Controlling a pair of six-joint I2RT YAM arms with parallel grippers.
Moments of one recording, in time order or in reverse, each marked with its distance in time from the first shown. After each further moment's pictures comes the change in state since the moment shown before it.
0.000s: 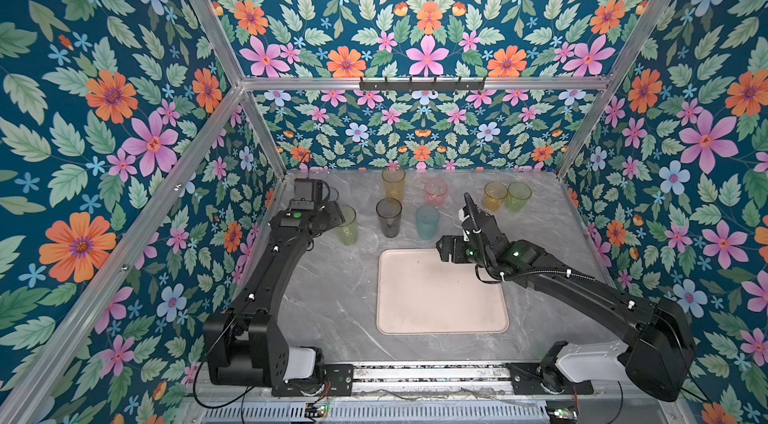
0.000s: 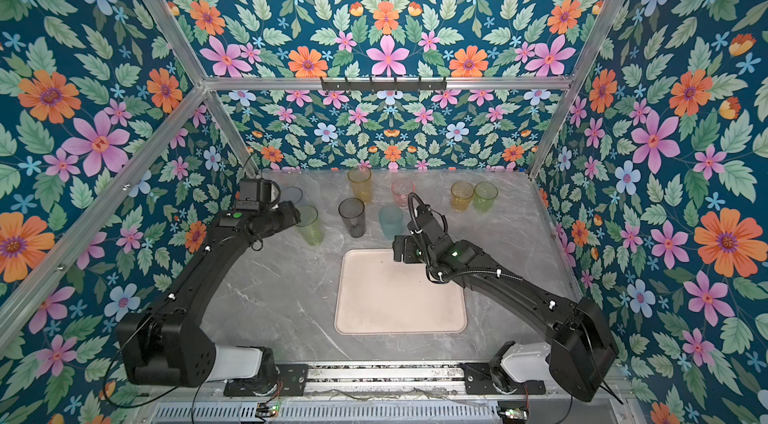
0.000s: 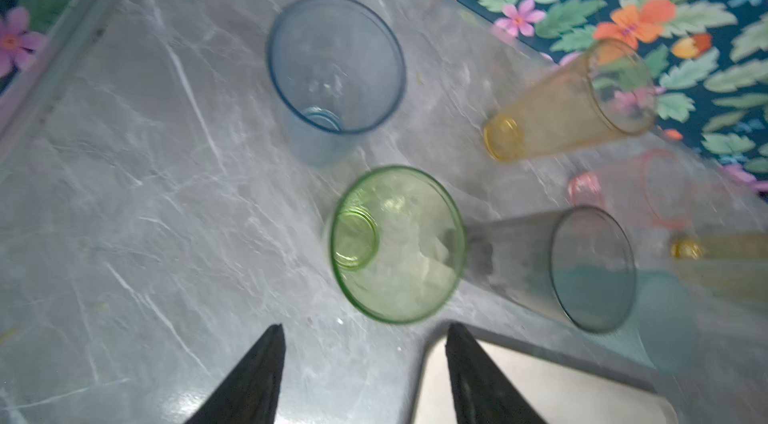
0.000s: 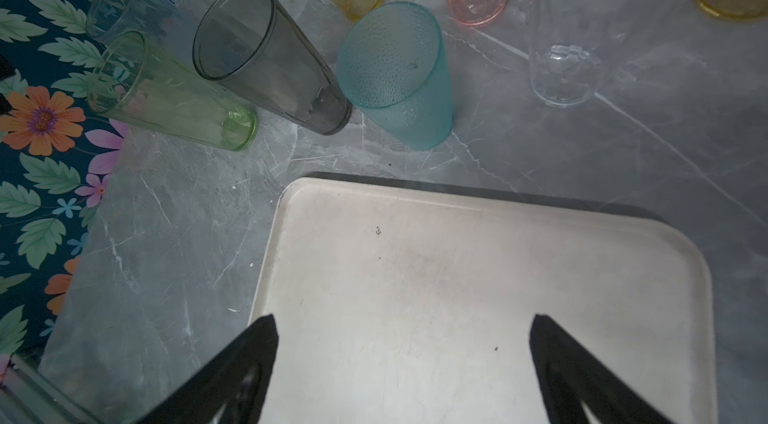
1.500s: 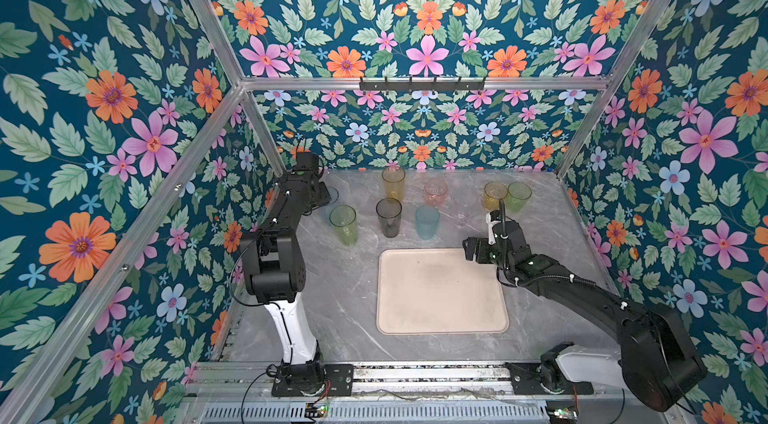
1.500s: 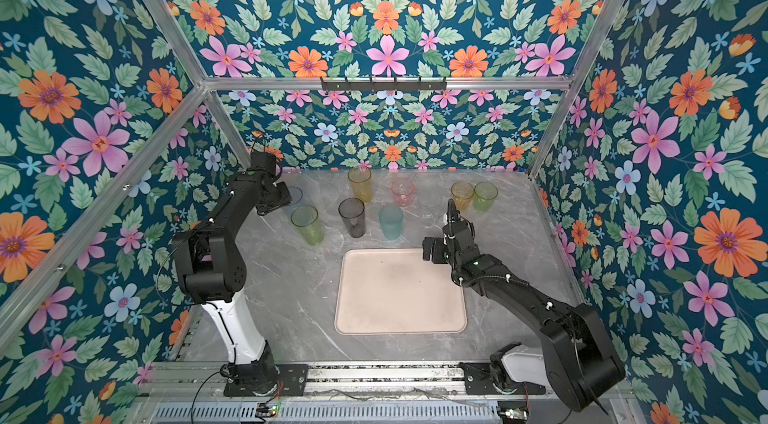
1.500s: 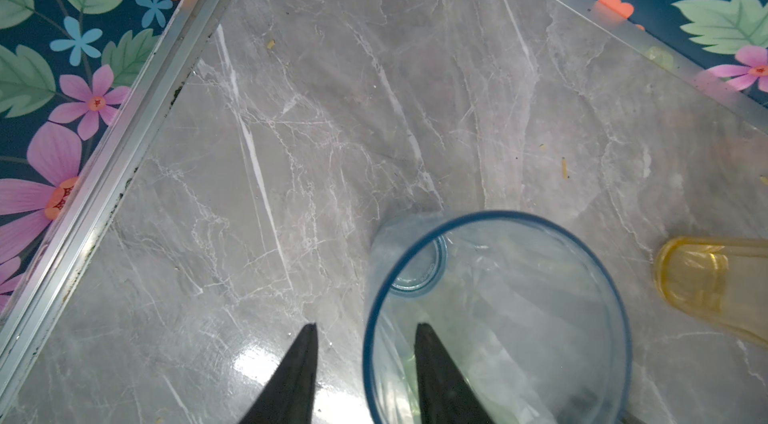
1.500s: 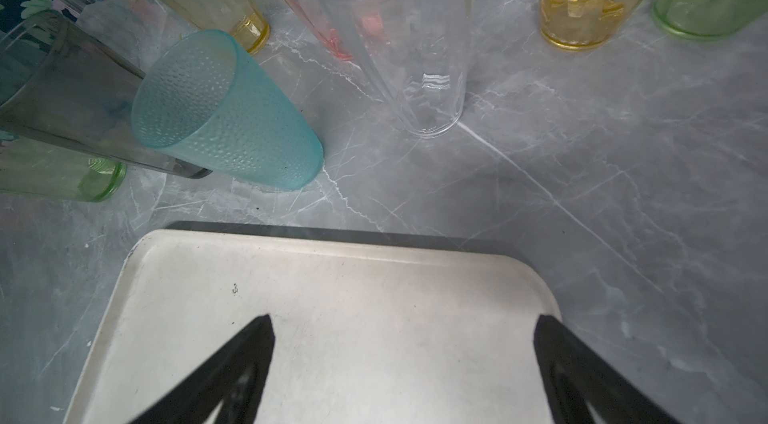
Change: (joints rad) left arm 0.096 0.555 0.493 -0.148 -0.124 0.058; right arm -0.264 -0.040 -0.299 0.319 -0.040 -0.164
